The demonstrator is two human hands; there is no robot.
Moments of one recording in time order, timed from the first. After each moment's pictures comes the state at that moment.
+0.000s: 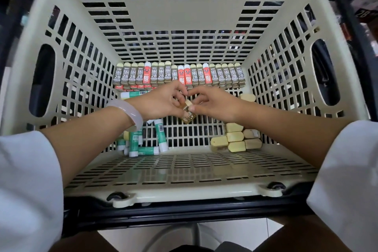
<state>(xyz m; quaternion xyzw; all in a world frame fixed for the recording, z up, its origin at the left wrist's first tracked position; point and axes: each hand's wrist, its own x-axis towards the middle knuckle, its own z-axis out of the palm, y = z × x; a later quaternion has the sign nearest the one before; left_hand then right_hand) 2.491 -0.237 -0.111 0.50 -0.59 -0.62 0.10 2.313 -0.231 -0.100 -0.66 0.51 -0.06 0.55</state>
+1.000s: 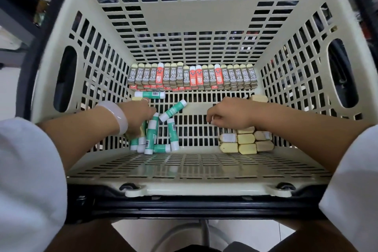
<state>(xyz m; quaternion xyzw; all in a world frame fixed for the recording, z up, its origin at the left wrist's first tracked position) 2.552 -0.228 -0.110 0.48 -0.76 -0.21 -0.39 2.306 -0.236 -0.106 -0.85 0.39 0.20 0.30</state>
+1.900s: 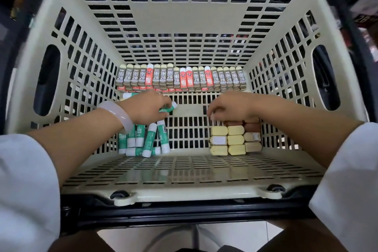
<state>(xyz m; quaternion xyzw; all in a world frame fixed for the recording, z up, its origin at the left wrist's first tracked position) 2.515 -0.242 -0.112 0.49 -0.82 -0.26 -0.16 2.288 -0.253 -0.097 -0.83 0.42 0.22 0.29</state>
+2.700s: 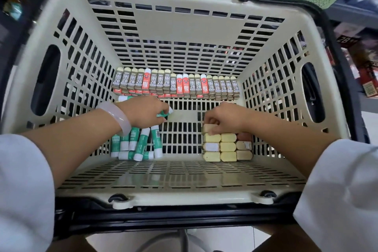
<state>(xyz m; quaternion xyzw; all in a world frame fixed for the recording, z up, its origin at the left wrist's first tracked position) 2.513 -0.245 -0.110 0.47 -0.82 -0.25 -0.20 2.284 -0.242 -0.100 -0.83 0.43 0.24 0.26</state>
